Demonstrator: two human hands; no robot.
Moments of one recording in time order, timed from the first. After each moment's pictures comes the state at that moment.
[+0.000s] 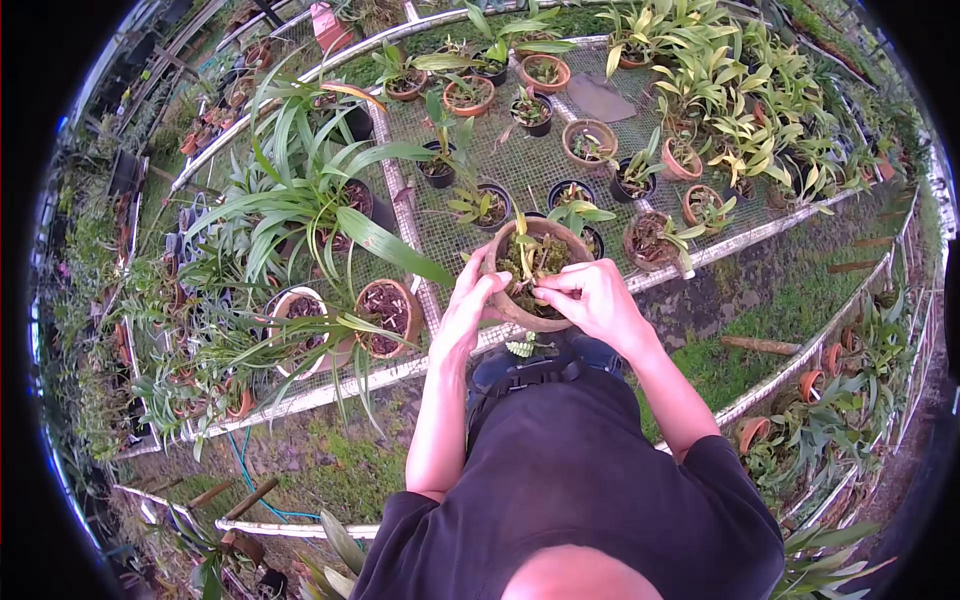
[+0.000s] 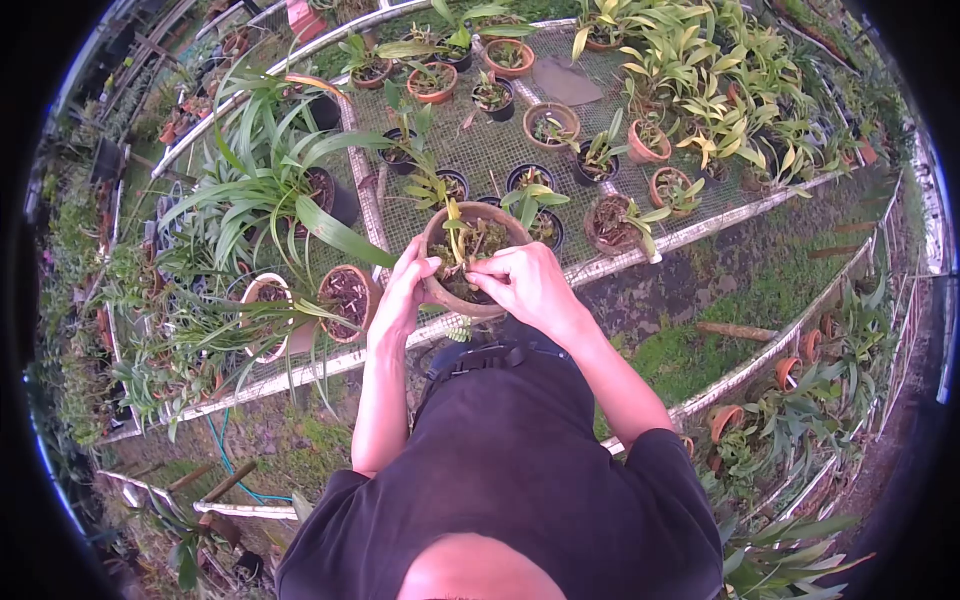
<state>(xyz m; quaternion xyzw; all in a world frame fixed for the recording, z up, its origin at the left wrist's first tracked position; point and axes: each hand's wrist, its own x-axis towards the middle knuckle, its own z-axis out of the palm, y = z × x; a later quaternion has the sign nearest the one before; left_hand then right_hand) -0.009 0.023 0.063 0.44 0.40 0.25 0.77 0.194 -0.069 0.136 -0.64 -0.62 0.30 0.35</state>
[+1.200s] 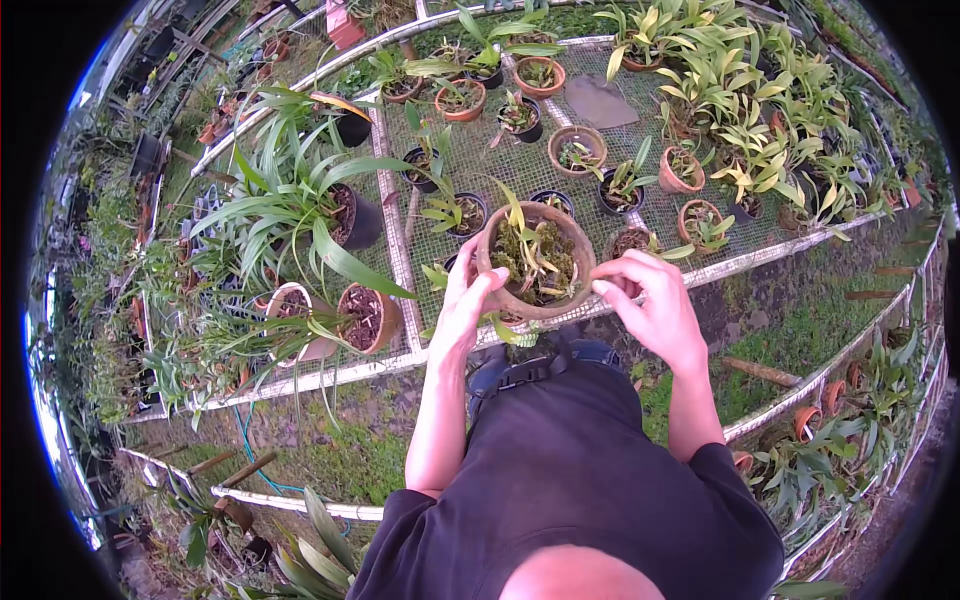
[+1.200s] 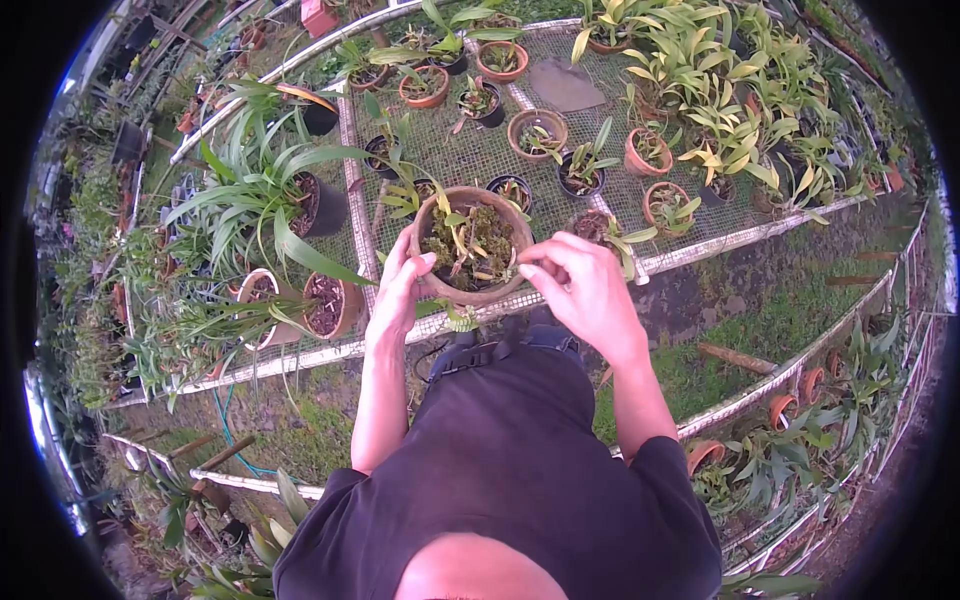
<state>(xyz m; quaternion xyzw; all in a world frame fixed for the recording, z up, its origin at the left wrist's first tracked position) 0.097 0.001 0.092 0.43 0.43 0.33 0.72 0.341 -0.105 0.180 -0.65 -0.61 0.28 0.37</state>
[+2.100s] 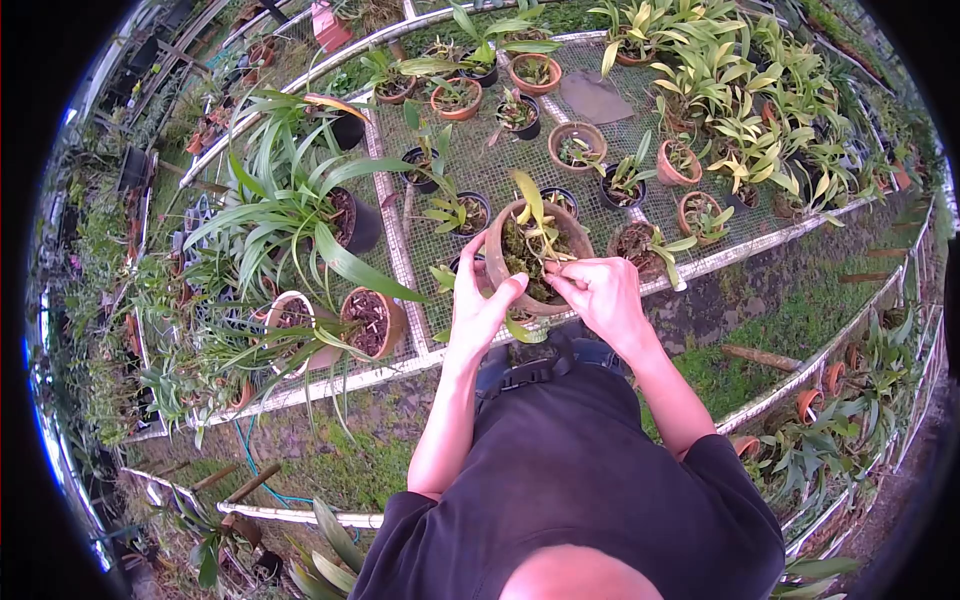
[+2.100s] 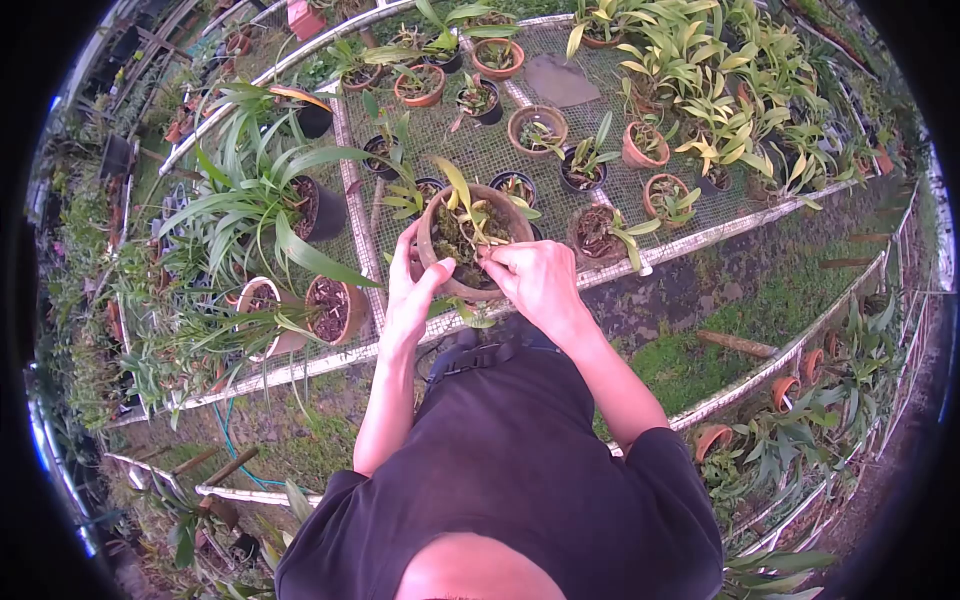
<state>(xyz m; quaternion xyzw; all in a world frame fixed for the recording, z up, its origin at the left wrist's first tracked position) 0.085 0.001 0.094 0.49 0.44 0.35 0.67 0.278 -0.067 0.117 -0.65 -0.64 0.13 0.38</state>
